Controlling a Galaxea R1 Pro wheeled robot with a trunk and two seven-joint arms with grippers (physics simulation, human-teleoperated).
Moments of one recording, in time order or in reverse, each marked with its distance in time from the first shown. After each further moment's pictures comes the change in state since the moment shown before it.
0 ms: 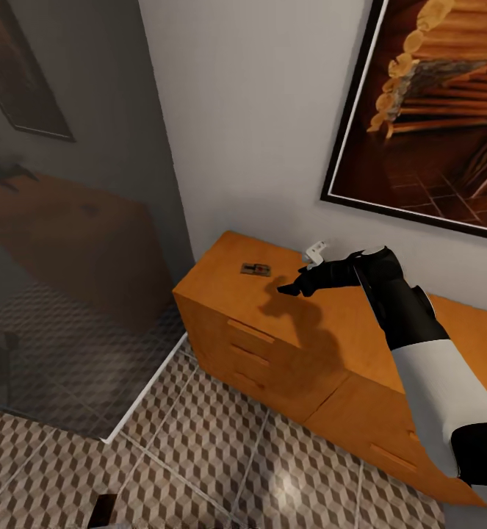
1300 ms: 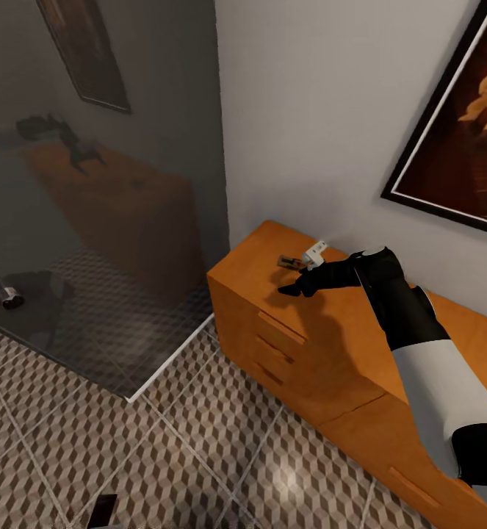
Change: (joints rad) left arm 0.001 0.000 0.000 0.000 0.000 0.000 0.000; right arm 0.001 -0.003 0.000 0.002 0.002 0.000 0.000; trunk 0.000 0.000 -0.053
